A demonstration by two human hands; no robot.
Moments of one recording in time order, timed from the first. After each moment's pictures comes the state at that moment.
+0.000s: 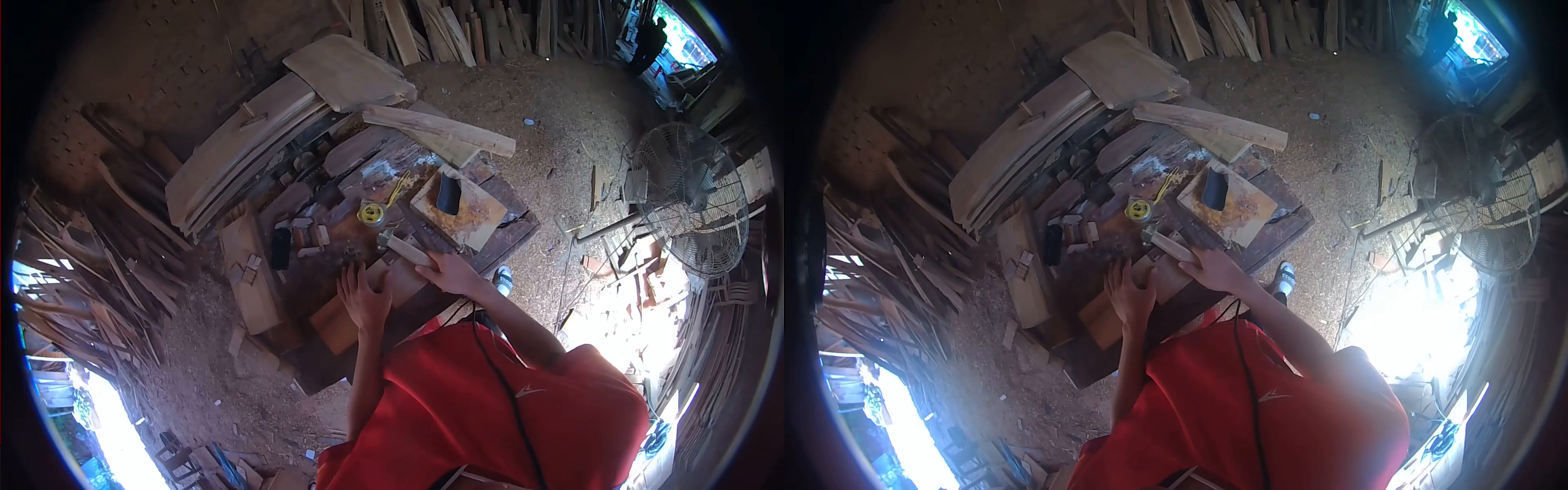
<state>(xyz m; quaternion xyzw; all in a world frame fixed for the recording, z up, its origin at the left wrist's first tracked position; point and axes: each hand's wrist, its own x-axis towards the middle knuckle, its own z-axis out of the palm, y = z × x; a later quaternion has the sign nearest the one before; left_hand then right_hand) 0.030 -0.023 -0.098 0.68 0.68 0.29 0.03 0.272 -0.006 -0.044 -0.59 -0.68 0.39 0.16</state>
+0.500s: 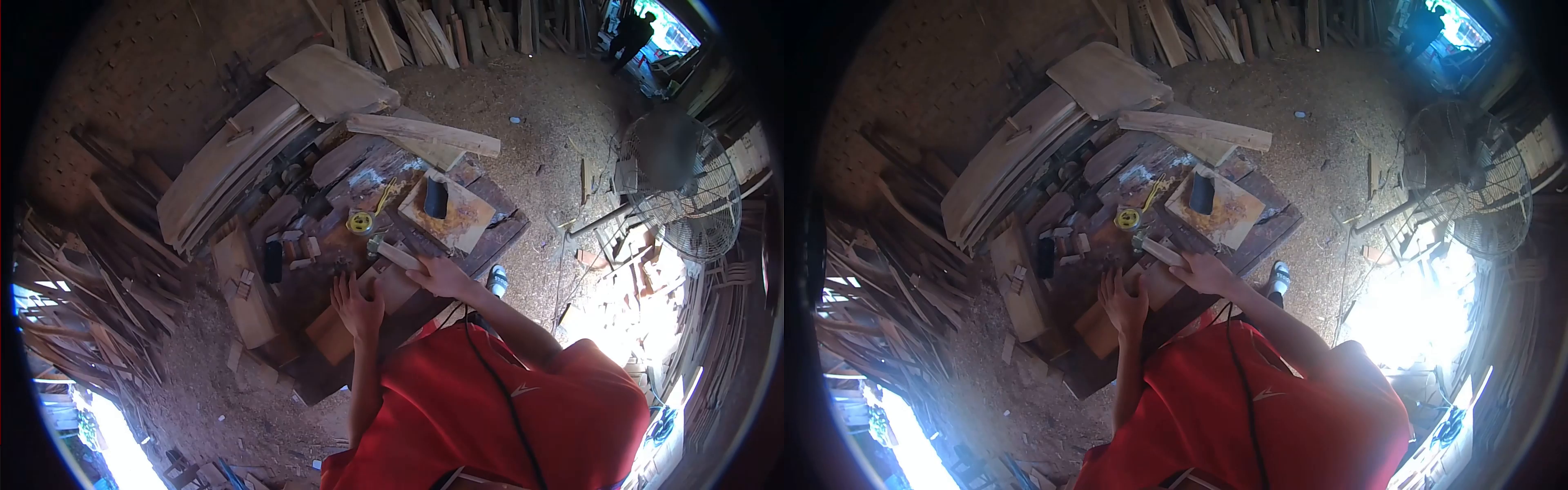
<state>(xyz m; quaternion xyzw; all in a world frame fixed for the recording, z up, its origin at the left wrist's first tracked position) 0.029 -0.023 -0.097 0.68 0.67 0.28 0.04 0.273 -0.003 -0.064 -0.59 -0.71 0.35 0.19</state>
